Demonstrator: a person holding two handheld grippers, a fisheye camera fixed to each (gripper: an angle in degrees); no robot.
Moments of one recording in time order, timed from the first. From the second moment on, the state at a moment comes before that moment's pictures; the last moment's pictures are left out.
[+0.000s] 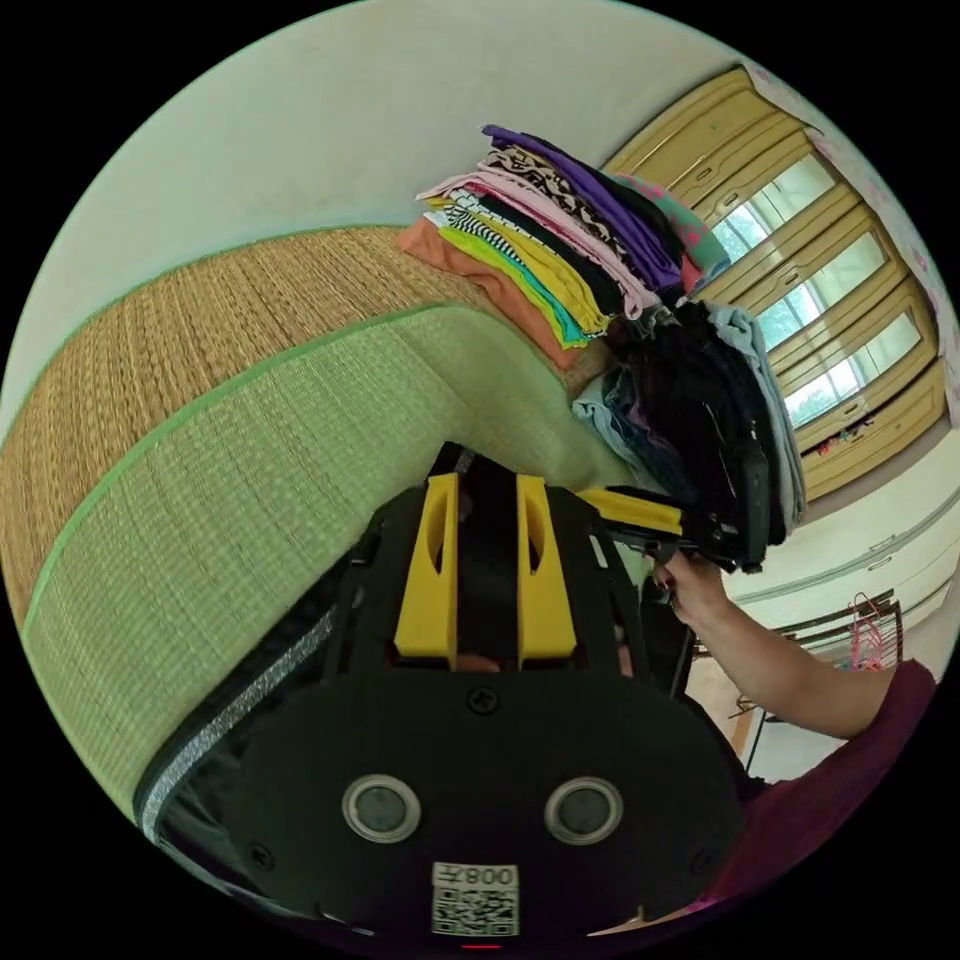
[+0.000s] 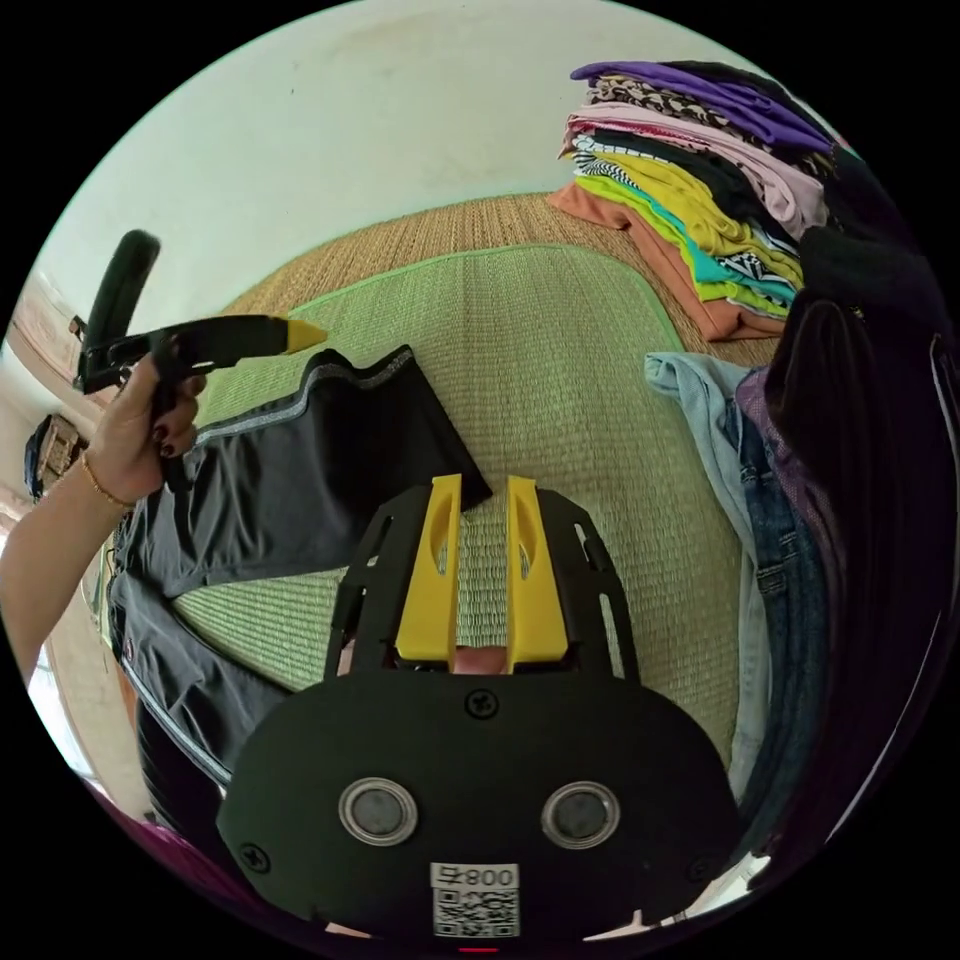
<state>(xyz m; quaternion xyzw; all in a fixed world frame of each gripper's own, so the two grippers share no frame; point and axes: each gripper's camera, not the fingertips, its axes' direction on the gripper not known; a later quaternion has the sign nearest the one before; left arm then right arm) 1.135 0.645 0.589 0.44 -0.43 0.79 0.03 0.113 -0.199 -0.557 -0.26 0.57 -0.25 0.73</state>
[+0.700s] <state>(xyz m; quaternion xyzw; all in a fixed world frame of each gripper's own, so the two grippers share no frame) 1.170 0.504 0.813 0.40 -0.45 0.79 -0.11 -0.015 -0.157 -0.694 -0.15 0.47 -0.34 0.80</state>
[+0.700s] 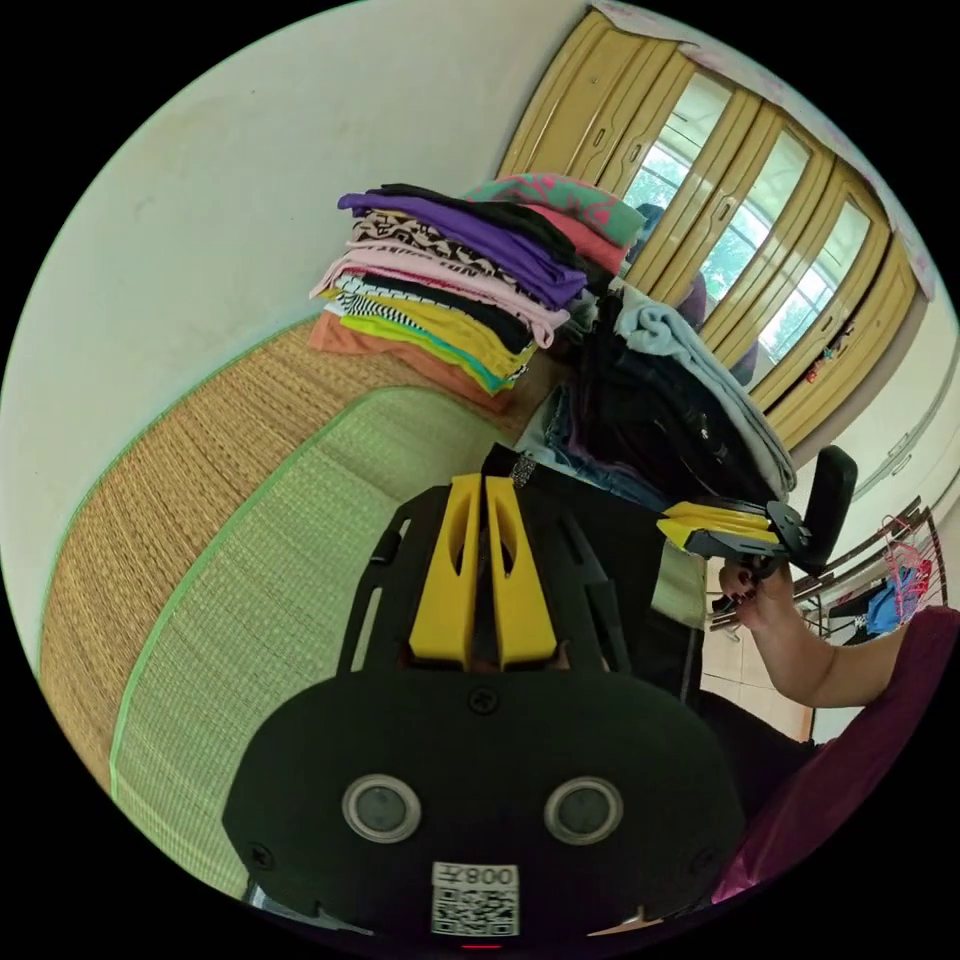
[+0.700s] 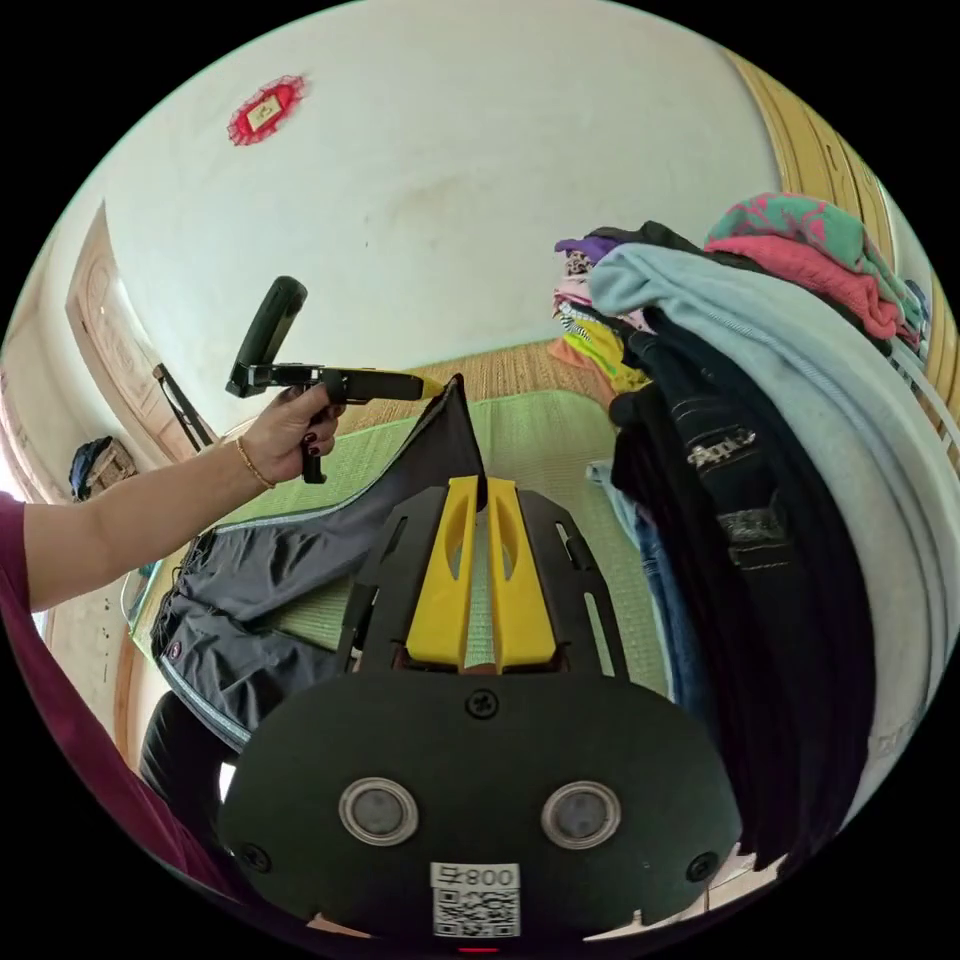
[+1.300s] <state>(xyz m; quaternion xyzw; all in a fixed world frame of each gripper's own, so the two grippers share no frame) 1.185 0.311 0.842 0.31 -0.56 0.77 0.01 0.012 -0.117 -0.788 -0.25 0.57 -0.23 0.75</state>
